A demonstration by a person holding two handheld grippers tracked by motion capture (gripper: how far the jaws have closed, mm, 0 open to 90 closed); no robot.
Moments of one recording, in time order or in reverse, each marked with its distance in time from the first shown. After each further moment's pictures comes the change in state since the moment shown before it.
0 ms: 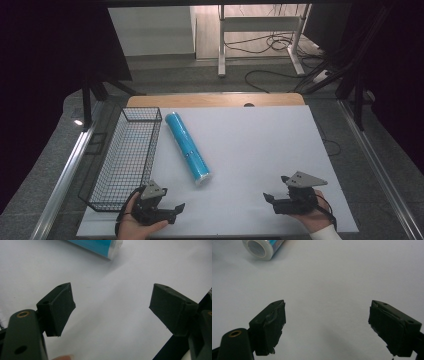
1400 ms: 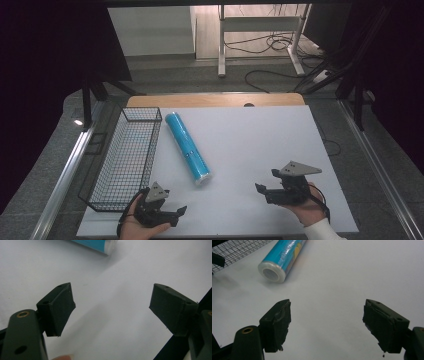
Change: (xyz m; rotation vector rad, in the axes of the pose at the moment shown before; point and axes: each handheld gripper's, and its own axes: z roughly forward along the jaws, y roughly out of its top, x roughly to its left) left arm -0.006 -0.002 0.007 0.027 0.010 0.040; right arm 0.010 0.038 0.003 -0.019 0.046 0.065
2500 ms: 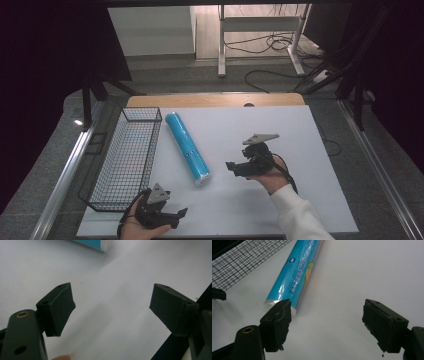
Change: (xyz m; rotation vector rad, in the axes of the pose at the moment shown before) left arm -0.002 -0.002 0.002 0.014 -0.004 0.023; right arm 0.019 0.081 0.073 0.111 0.059 0.028
